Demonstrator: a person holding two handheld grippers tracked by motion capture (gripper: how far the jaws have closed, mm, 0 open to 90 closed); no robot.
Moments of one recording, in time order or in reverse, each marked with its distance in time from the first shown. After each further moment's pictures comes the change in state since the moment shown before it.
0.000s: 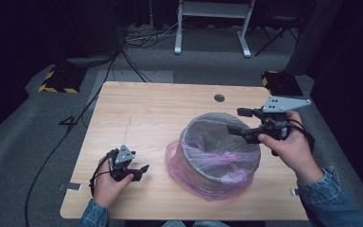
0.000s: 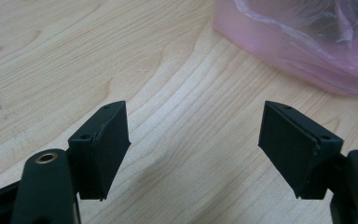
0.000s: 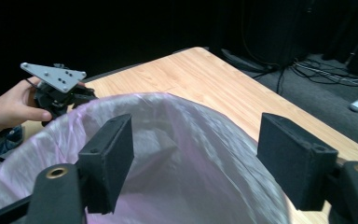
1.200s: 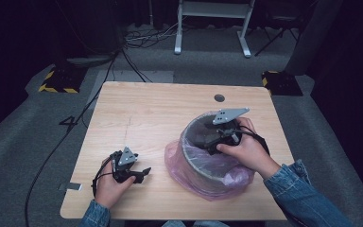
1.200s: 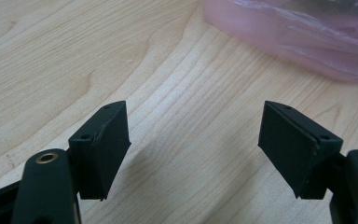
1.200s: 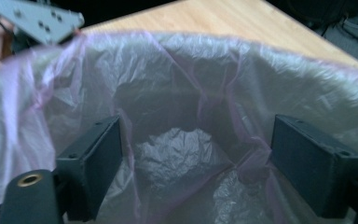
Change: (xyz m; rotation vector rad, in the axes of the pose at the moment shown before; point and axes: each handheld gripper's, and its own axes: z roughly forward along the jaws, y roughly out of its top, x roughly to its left) left arm -0.004 -0.004 0.009 0.018 -0.025 0.022; right arm 0.021 -0.028 0.104 0.213 0.078 -0.043
